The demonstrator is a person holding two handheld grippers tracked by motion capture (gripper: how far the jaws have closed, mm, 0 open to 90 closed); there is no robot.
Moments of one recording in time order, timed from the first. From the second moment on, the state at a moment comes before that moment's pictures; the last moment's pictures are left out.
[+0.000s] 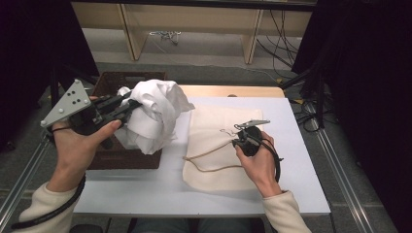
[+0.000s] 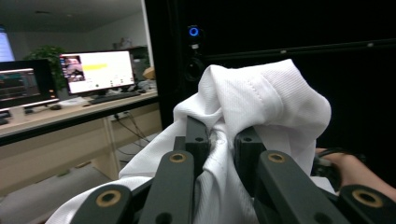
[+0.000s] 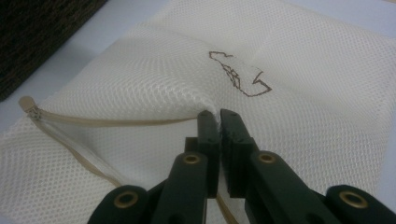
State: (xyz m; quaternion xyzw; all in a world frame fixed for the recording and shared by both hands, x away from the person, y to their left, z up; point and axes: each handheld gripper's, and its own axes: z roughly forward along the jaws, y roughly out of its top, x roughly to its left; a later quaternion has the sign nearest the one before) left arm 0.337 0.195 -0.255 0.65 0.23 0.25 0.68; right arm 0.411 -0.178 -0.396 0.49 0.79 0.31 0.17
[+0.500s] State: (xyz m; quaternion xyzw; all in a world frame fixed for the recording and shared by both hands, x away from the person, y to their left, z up) left arm 0.313 0.164 -0.263 0.68 0.19 0.15 0.69; right arm 0.411 -0.179 -0.396 0.49 0.79 0.31 0.17
